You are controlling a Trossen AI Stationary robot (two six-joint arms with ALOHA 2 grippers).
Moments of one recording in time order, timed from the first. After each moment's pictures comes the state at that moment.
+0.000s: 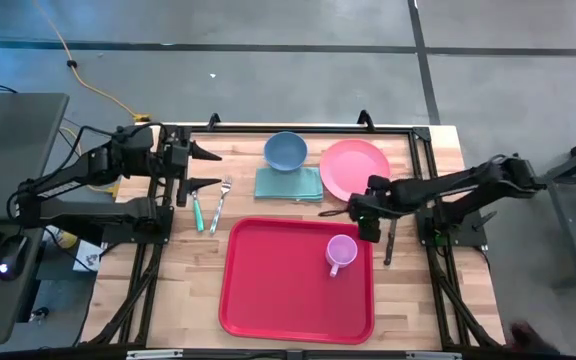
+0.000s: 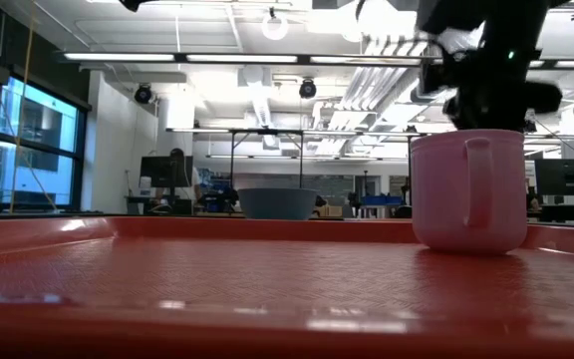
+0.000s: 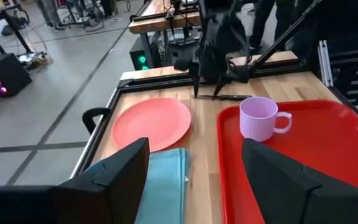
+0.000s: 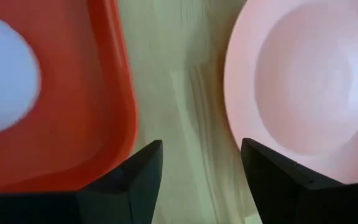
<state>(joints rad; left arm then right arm) 0.29 0.68 0.96 -0.55 0.18 0.25 0.09 1.35 0.87 -0.91 0.30 0.29</state>
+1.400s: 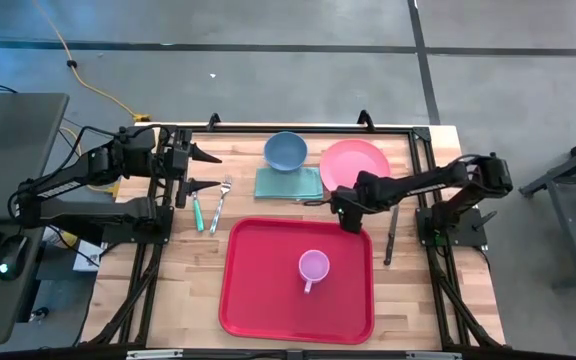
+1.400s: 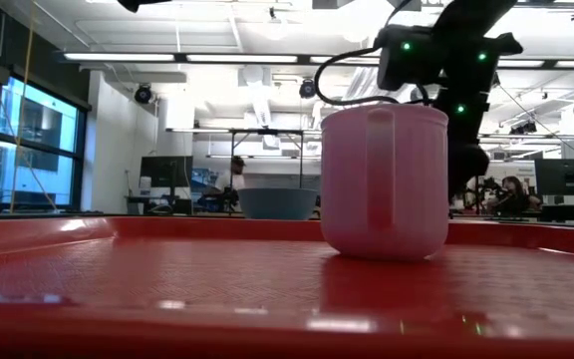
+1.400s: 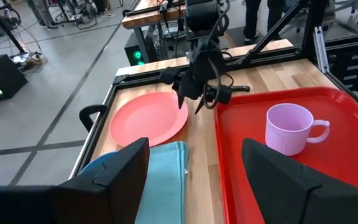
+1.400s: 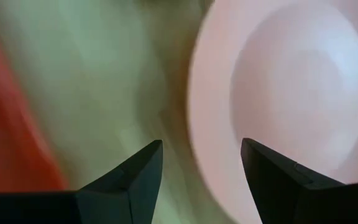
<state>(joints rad) 0.29 0.68 0.96 -0.58 0.19 0.29 -0.05 1.56 0.87 -0.71 0.38 0.30</state>
